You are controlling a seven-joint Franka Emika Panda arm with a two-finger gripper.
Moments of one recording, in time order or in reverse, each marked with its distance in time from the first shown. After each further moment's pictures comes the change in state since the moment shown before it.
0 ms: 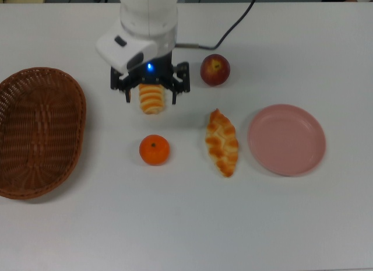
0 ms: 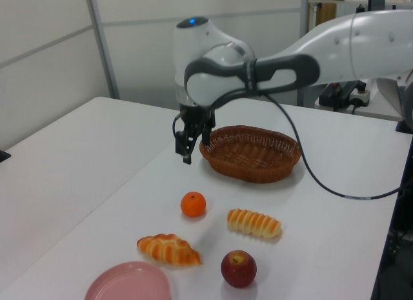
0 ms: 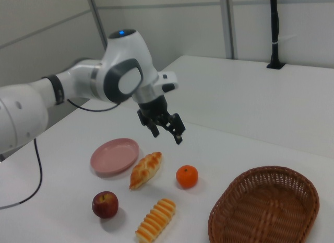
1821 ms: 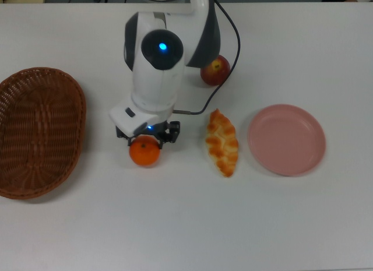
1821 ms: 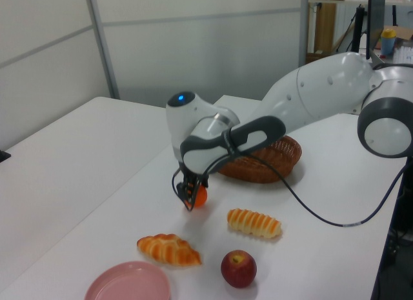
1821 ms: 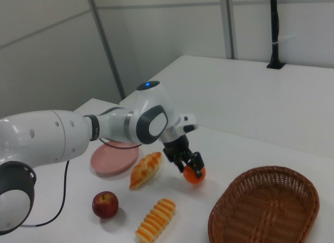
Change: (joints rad) arm -0.008 0.207 -0.014 -0.059 -0.102 0.241 0.097
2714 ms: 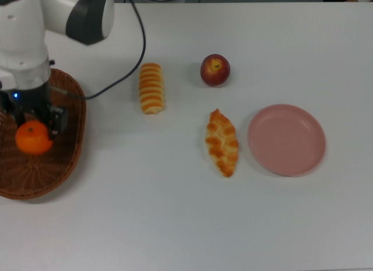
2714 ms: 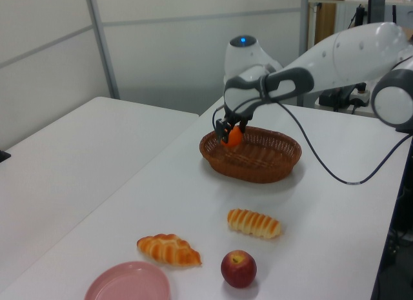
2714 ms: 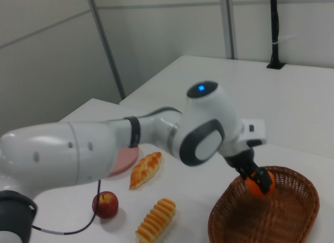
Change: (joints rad) arm -0.320 -0.042 -0.004 0.010 0.060 0.145 -0.072
